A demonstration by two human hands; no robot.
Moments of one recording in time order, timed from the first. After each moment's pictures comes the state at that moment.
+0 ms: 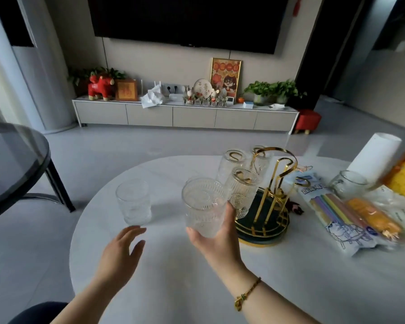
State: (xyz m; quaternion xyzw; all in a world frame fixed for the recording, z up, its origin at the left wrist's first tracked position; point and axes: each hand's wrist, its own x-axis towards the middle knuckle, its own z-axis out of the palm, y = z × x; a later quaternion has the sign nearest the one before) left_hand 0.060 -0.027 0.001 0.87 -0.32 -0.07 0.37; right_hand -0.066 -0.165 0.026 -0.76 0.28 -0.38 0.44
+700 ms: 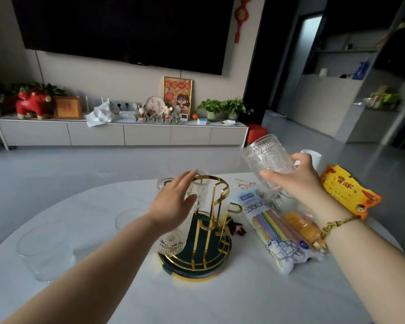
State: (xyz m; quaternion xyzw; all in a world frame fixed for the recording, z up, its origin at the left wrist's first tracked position) left_hand -0.007 -0.238 0.125 0.72 -0.60 -0.05 0.34; right_hand -0.205 -0.371 0.188 -0.73 0.49 -0.38 0.29
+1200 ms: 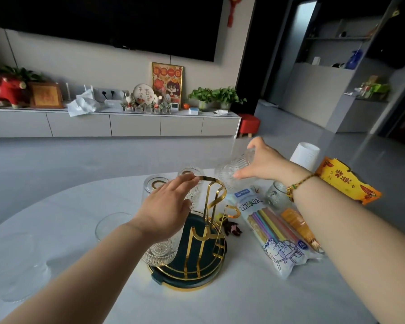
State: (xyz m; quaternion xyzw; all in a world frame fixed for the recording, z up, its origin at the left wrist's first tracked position) left_hand 0.000 -0.258 0.120 0.71 -0.64 -0.03 0.29; right_hand -0.147 -0.428 0.191 -0.86 0.46 -0.13 0.18
